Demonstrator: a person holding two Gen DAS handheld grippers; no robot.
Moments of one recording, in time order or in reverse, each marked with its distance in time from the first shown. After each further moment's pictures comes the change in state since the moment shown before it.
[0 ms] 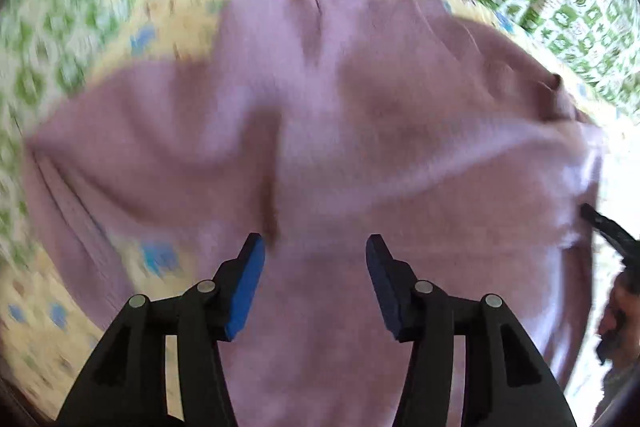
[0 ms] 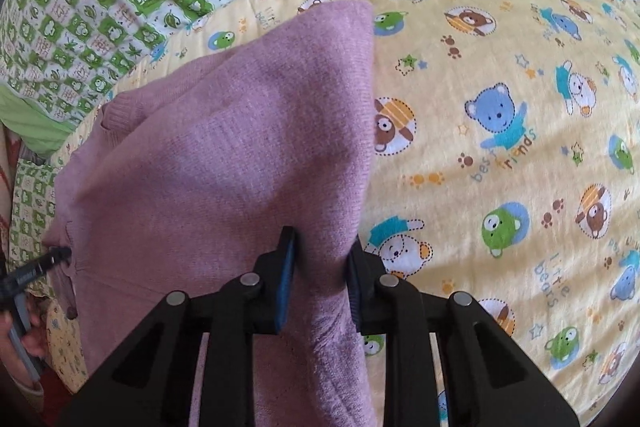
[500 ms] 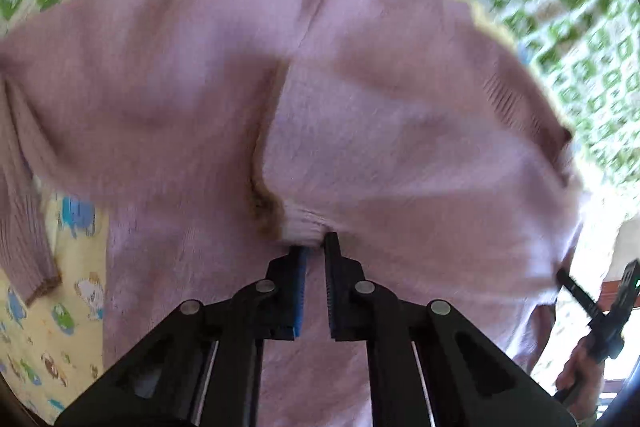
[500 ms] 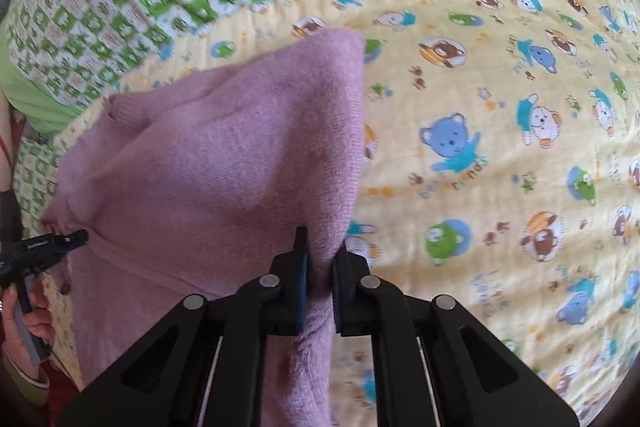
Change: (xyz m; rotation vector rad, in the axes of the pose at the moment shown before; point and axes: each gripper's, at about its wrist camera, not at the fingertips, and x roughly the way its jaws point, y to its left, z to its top) left arm 0.045 -0.005 -0.014 -0.218 0.035 -0.113; right arm -0.017 -0.015 0.006 -0.097 0.051 -0.072
